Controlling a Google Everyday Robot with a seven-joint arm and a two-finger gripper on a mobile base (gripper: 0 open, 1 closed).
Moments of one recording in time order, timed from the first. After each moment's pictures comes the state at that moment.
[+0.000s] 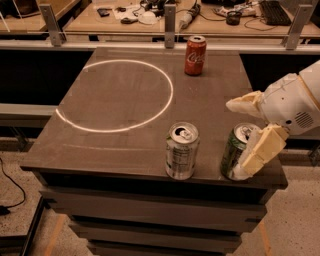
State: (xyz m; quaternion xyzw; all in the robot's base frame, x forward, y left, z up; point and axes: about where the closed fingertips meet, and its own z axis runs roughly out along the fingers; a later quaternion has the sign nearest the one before) arm 0.426 -0.143 0.906 -0.60 0.72 0.23 0.27
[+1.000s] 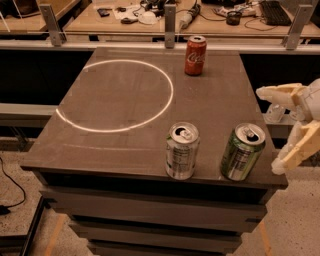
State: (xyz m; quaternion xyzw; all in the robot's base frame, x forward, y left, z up) arm 0.430 -0.194 0.929 -0.58 0.69 0.26 0.35
